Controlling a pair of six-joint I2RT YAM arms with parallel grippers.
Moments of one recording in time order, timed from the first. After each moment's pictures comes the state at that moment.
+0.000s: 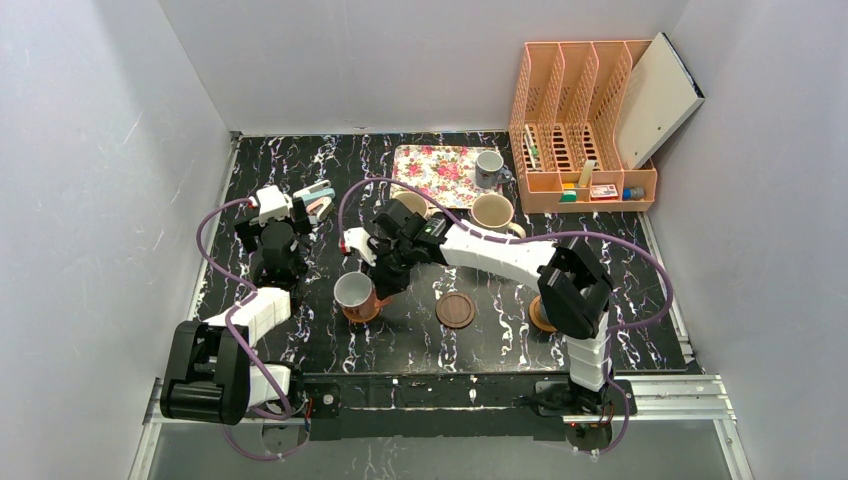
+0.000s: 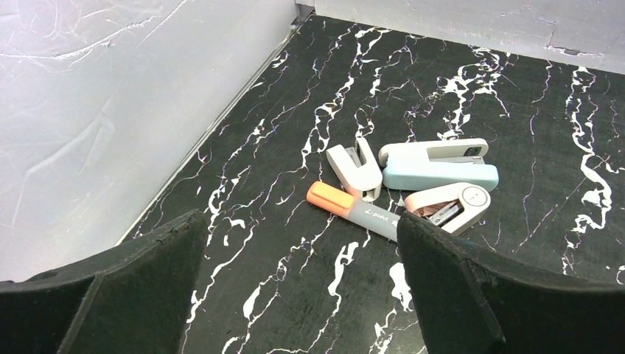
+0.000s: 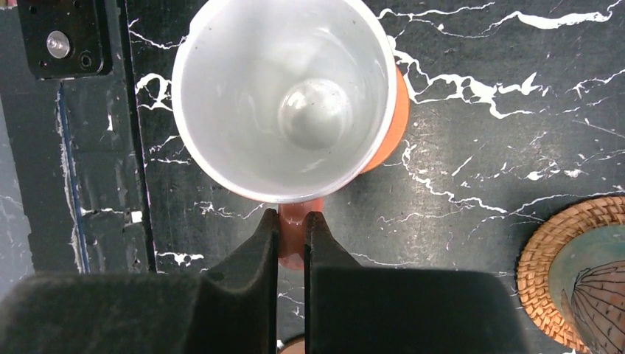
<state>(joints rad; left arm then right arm) -0.10 1.24 0.40 0.73 -0.59 0.04 1.03 1.94 1.57 -0.60 -0.49 -0.33</state>
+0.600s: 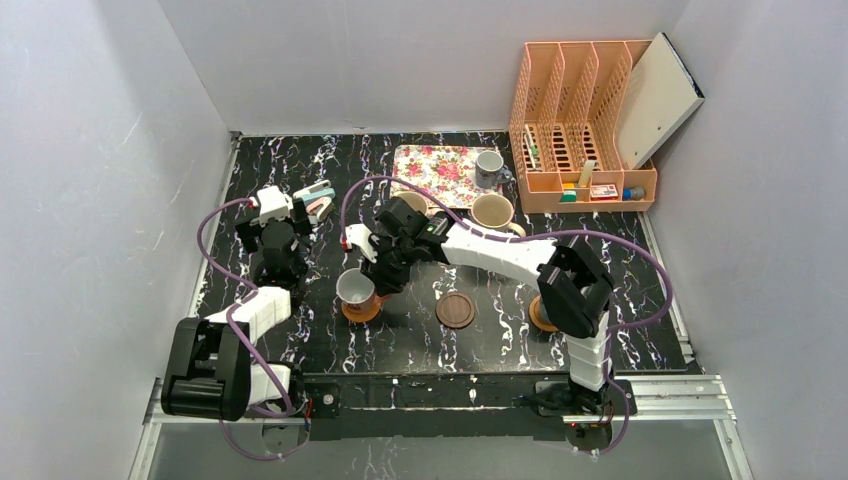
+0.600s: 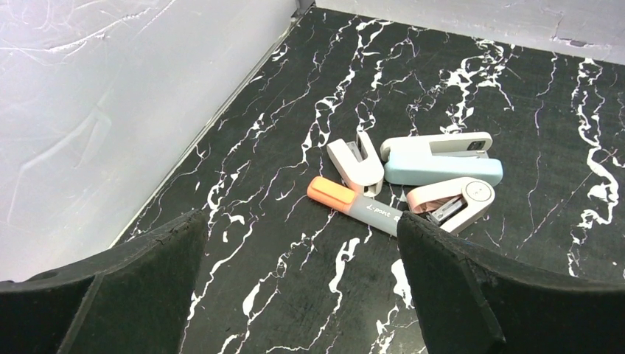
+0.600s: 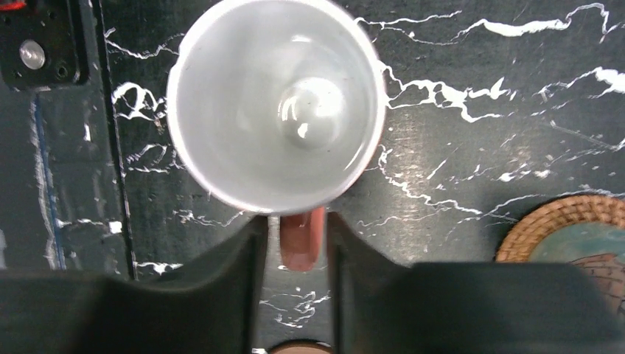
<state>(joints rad) -0.10 1.25 0.40 0.73 -0.59 0.03 1.01 1.94 1.54 -0.53 -0.47 -0.34</state>
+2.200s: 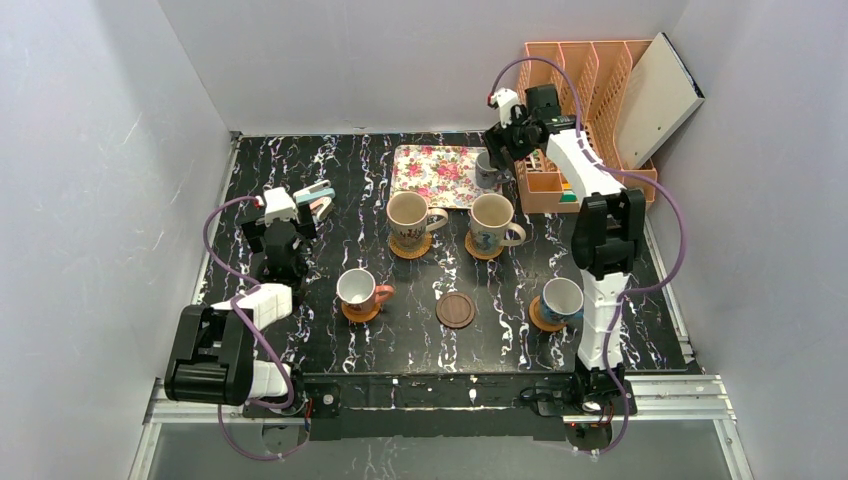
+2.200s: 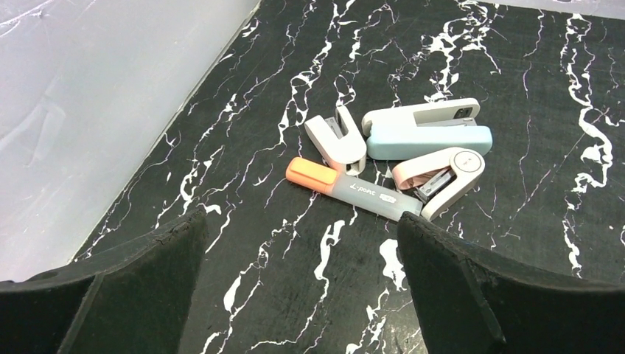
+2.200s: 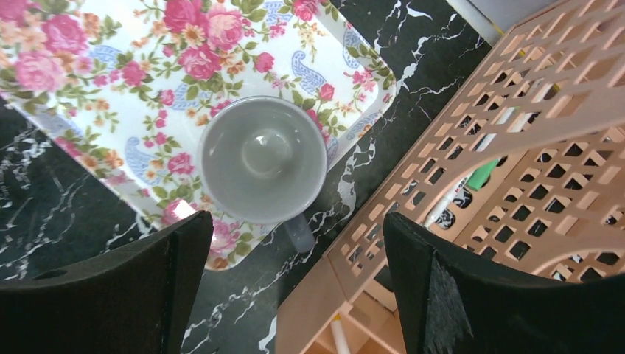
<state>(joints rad) -0.09 1.32 0.40 0.73 -0.51 0.03 0.21 2.17 2.02 -0.63 -0.32 -0.43</state>
